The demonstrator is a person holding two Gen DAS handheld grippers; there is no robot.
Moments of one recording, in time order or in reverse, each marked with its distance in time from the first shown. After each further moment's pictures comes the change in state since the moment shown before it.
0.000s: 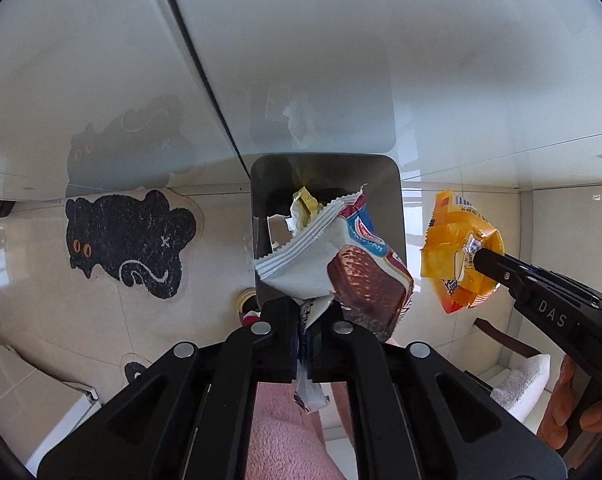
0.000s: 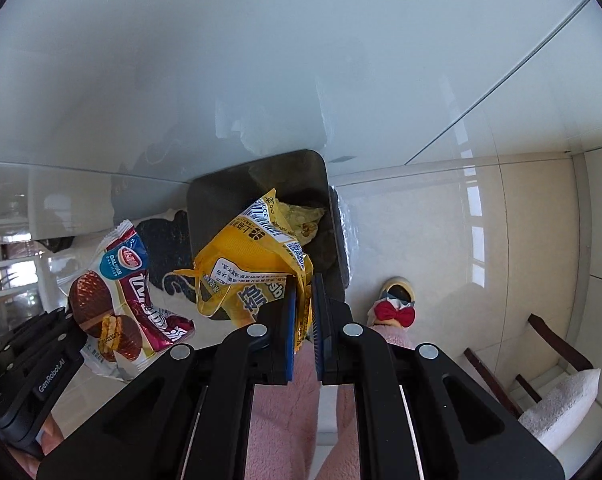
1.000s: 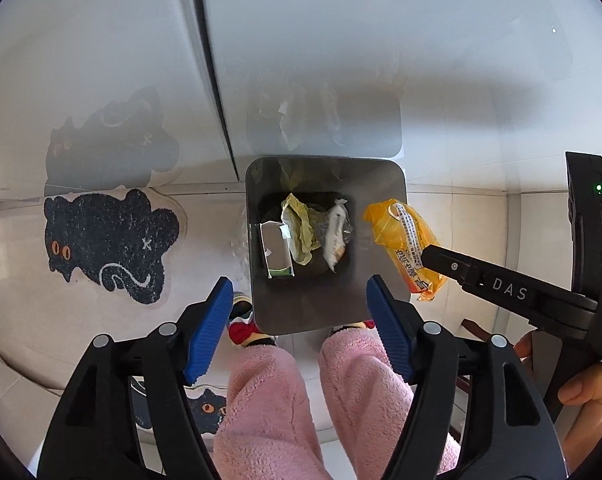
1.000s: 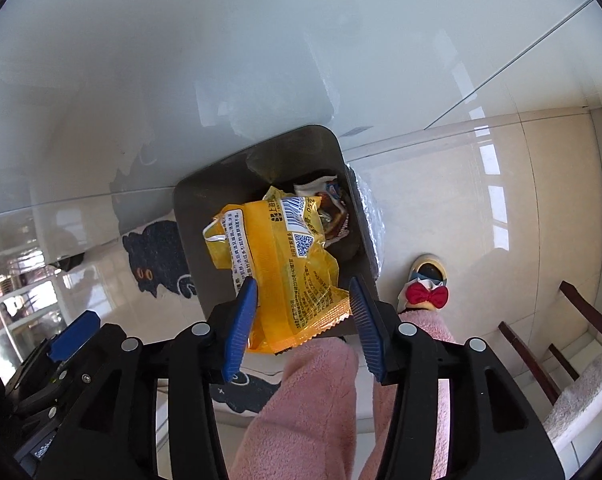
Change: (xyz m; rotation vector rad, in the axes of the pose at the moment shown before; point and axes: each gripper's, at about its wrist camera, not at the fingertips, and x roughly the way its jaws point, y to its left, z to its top) left arm 0.021 0.018 0.014 -0.016 0.006 -0.066; right arm 0.055 -0.007 0.018 0.116 0.095 0.073
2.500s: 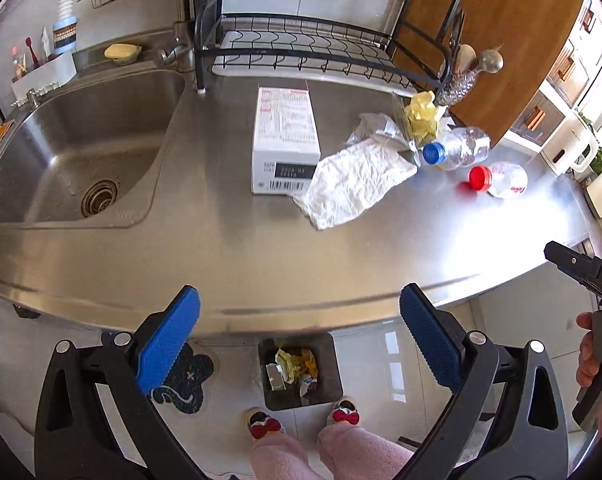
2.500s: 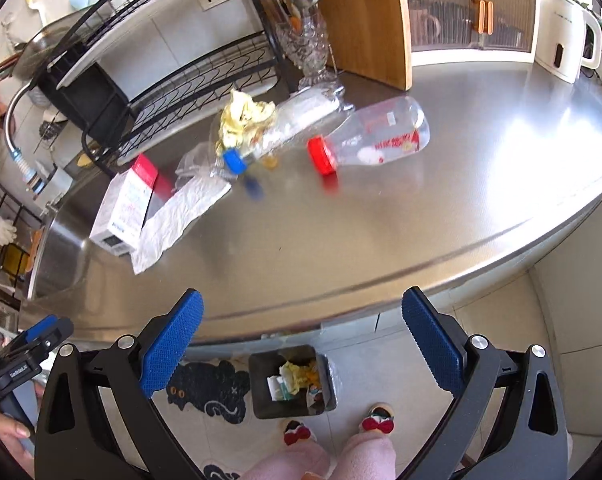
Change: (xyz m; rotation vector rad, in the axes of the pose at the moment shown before) left arm -0.361 -0.082 0.028 0.107 -0.556 0.023; right arm -0.432 -0.018 -0.025 -0.100 -0.700 0.041
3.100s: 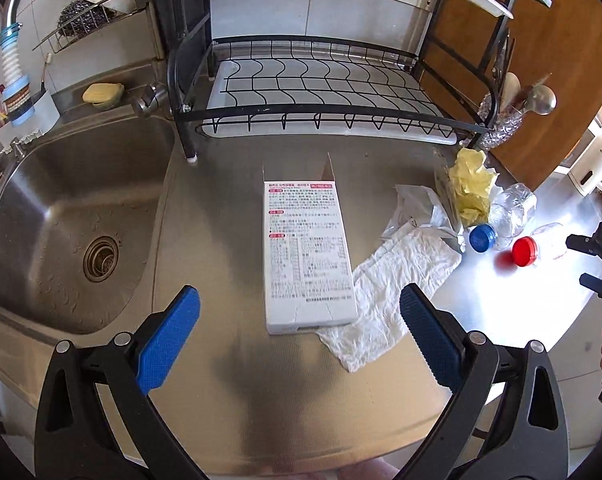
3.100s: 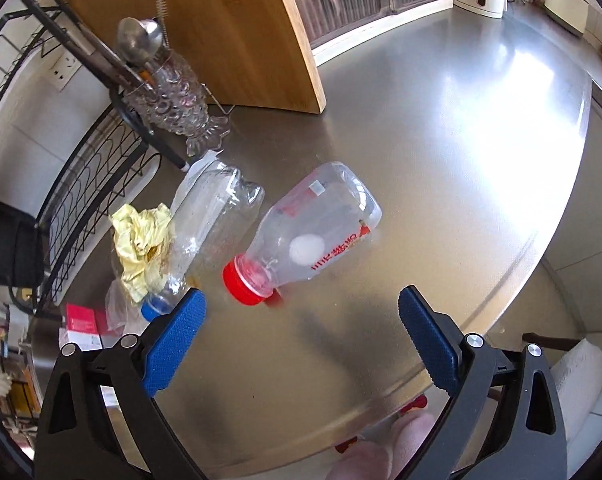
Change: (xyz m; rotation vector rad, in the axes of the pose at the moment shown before) left arm 0.062 0.007 0.111 0.045 -0.003 0.063; right arm 0.061 -0.046 0.103 0.404 0.060 -0.176
